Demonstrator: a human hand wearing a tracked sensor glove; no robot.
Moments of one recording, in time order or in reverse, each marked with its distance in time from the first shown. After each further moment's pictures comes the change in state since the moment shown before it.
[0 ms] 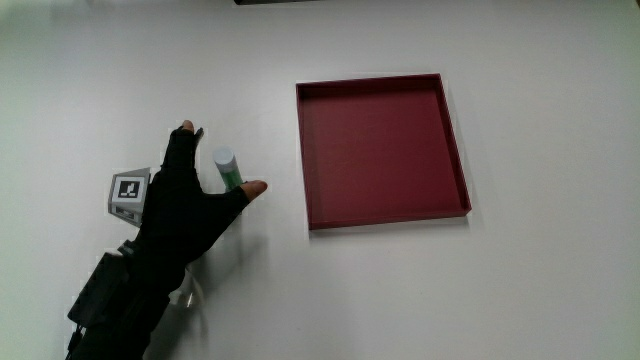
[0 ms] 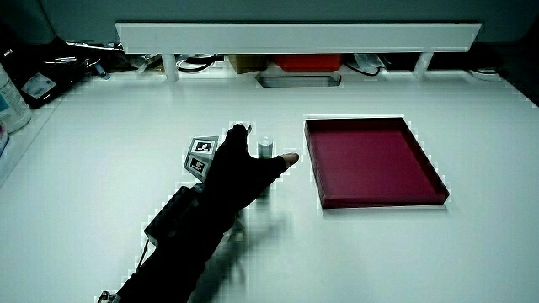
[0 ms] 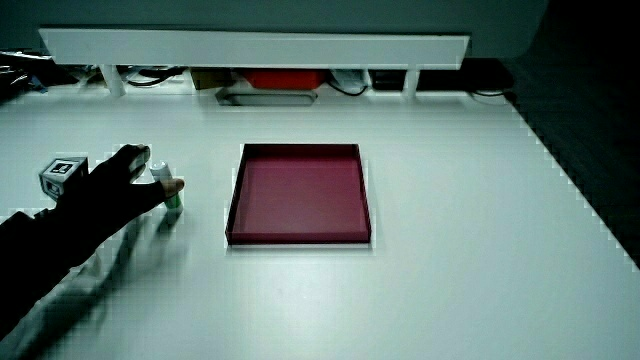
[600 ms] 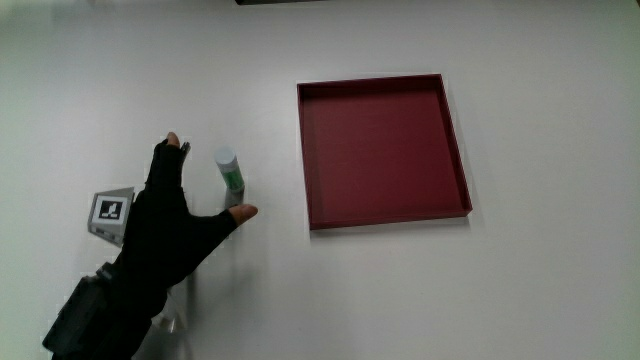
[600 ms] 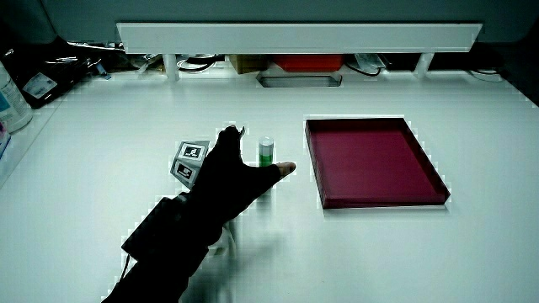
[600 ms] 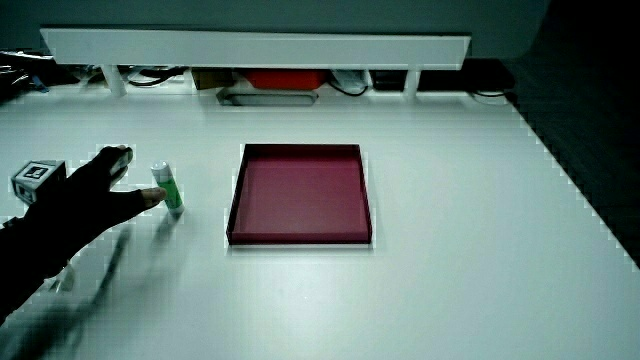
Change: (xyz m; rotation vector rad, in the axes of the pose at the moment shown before) arm 0.006 -0.028 0.014 -0.027 0.053 -0.010
